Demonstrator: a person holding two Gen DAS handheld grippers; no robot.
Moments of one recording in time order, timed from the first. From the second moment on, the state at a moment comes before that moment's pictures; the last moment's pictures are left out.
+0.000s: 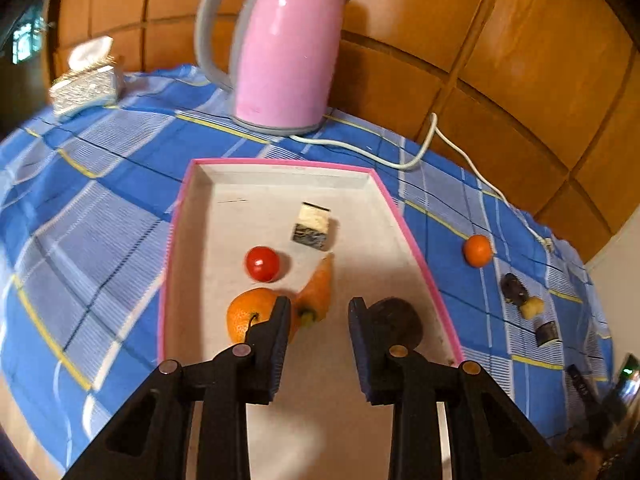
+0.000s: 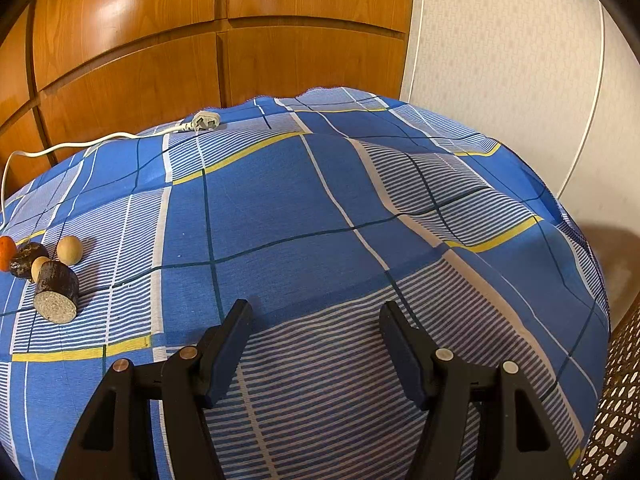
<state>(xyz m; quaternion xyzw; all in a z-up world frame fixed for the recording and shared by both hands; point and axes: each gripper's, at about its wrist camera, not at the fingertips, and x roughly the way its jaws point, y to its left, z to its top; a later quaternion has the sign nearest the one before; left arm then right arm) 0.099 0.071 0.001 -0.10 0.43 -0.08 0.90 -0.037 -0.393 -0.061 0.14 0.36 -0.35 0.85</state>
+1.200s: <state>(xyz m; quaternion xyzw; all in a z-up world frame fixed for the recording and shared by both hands) 0.021 0.111 0.005 -0.11 0.38 0.05 0.92 0.035 -0.364 -0.007 0.17 0.40 -0.14 0.89</state>
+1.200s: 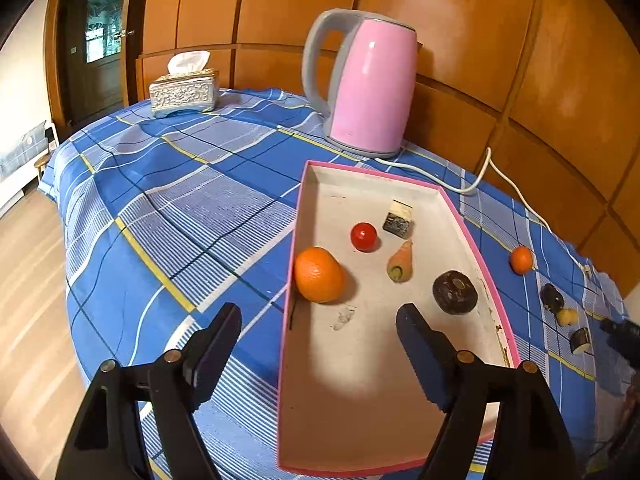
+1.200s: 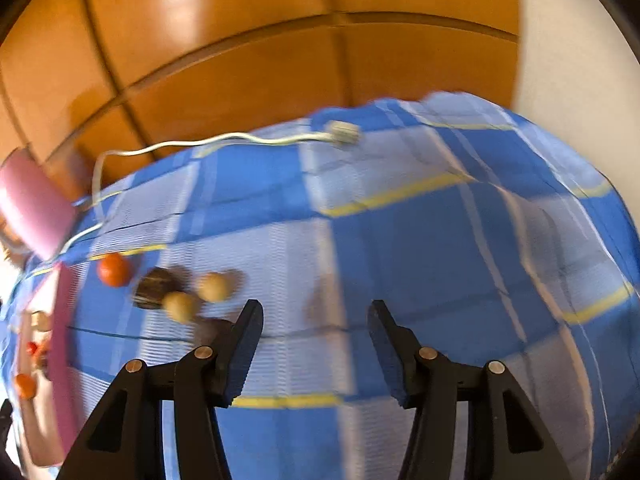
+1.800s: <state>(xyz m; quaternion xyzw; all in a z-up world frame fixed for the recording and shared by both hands) 0.016 0.125 -0.010 -0.12 0.39 0.07 0.91 0.123 -0.326 -0.041 0.17 0.49 -0.05 0.86</state>
